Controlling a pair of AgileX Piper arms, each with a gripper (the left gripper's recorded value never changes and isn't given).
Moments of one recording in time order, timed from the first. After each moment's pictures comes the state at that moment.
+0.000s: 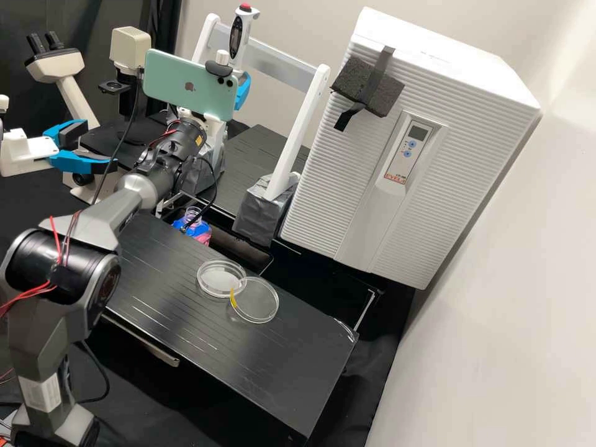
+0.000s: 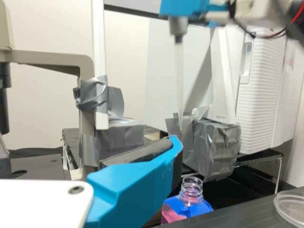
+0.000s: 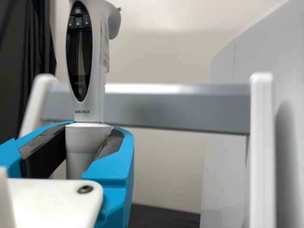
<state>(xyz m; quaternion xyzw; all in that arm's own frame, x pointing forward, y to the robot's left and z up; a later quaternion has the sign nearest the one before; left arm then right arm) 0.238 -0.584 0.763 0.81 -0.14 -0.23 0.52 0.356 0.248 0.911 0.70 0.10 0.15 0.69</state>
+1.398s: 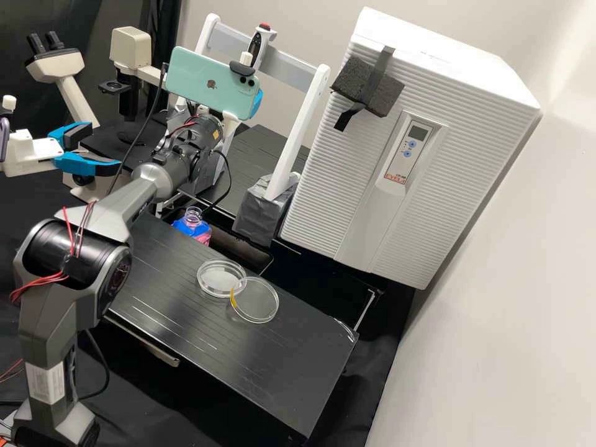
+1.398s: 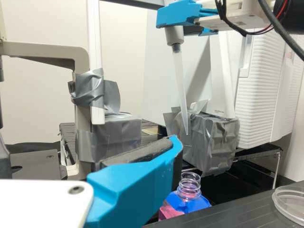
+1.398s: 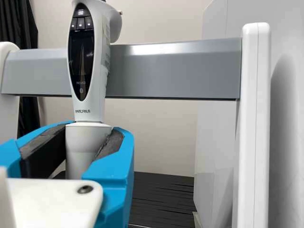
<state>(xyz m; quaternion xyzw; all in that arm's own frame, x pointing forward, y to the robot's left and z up) 0.242 -0.587 0.760 0.81 -0.12 -0.24 0.51 0.377 0.243 0.923 0.72 0.09 0.09 0.68</state>
